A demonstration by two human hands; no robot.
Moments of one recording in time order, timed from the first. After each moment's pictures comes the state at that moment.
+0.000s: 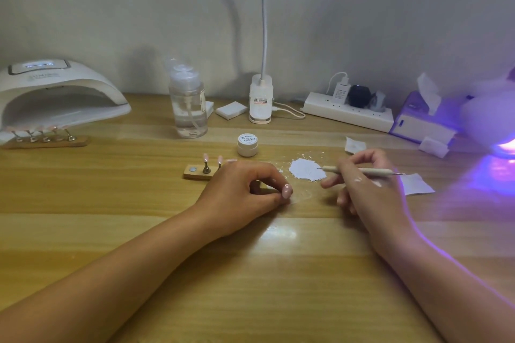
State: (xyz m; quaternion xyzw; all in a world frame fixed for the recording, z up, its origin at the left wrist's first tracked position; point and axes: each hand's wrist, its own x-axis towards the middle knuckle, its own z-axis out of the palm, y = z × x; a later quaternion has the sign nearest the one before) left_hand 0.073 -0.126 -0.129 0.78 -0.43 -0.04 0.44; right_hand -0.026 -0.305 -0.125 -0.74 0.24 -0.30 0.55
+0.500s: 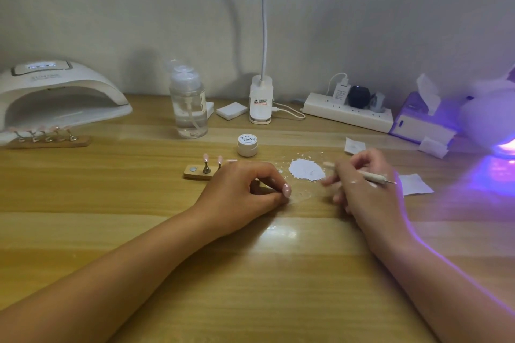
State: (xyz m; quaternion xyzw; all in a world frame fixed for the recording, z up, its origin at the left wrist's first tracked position) left_hand 0.071 -0.126 -0.128 0.78 -0.43 -0.05 0.45; right_hand -0.026 -0.301 -0.123 -0.76 0.23 -0.32 0.51
